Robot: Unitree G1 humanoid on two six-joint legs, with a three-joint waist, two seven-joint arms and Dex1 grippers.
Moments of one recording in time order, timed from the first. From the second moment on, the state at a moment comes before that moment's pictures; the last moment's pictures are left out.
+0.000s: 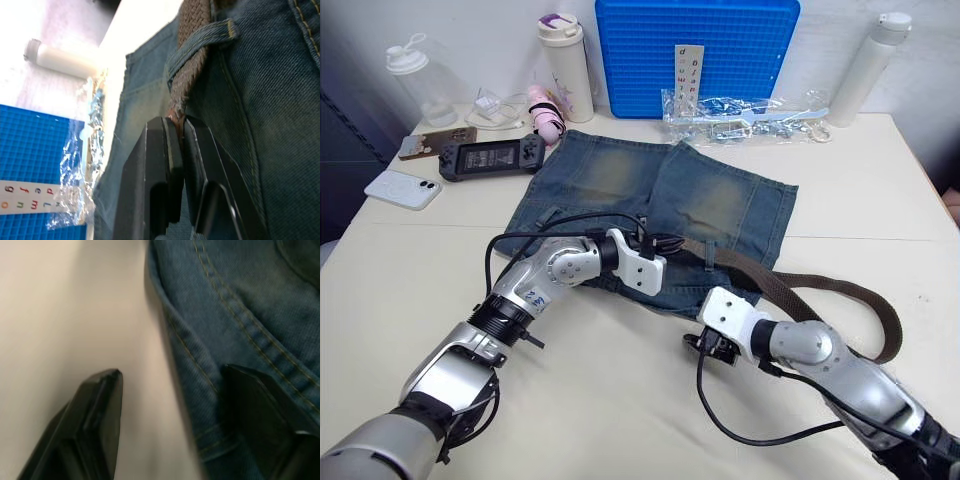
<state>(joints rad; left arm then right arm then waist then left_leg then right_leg) -0.84 0.35 -0.44 0.45 0.53 -0.54 -0.45 -0.16 -0.94 0.33 -0.53 0.25 0.49 0.55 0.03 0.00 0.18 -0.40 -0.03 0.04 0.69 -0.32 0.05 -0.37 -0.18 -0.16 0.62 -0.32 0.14</state>
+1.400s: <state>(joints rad) -0.88 0.16 -0.45 0.43 0.52 -0.40 -0.37 -0.06 -0.60 -0.34 -0.41 1.63 0.85 0.06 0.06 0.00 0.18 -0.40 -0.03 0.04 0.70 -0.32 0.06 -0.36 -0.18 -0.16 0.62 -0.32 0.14</state>
